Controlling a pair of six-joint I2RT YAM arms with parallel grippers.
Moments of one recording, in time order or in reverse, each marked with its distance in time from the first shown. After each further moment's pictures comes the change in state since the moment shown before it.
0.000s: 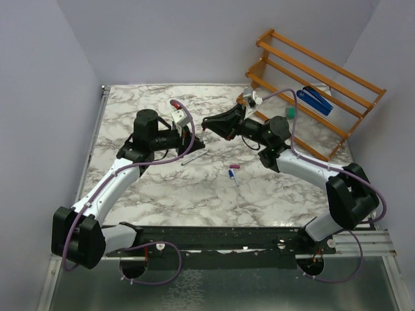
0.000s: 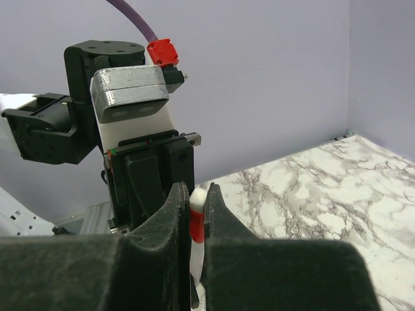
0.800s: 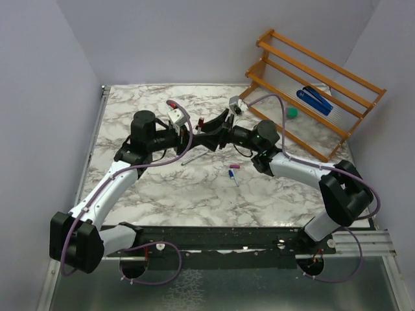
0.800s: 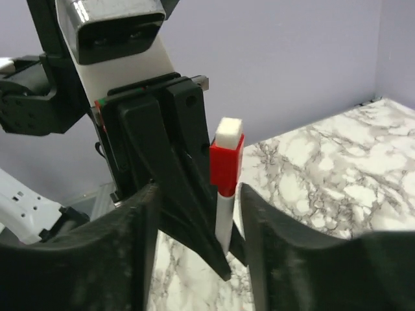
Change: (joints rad) left arm 0.000 -0.019 -0.004 -0.008 -0.074 0.019; right arm 0.056 0.055 -0.012 0.019 0.044 -0.020
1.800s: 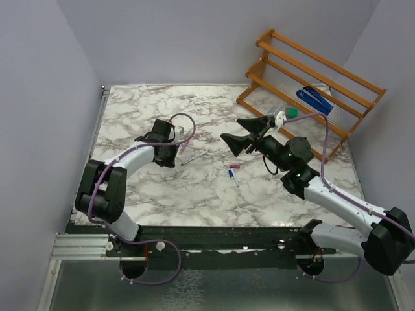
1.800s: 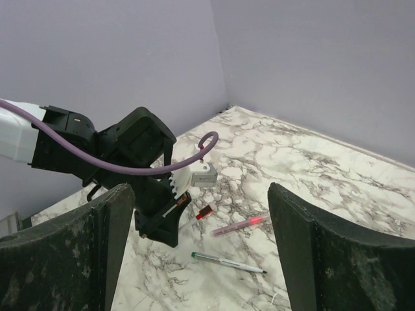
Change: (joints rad) left arm 0.050 0.404 0.029 -0.417 -0.640 -0.046; right arm -0.014 -0.502 -0.246 -0.369 0.415 -0.259
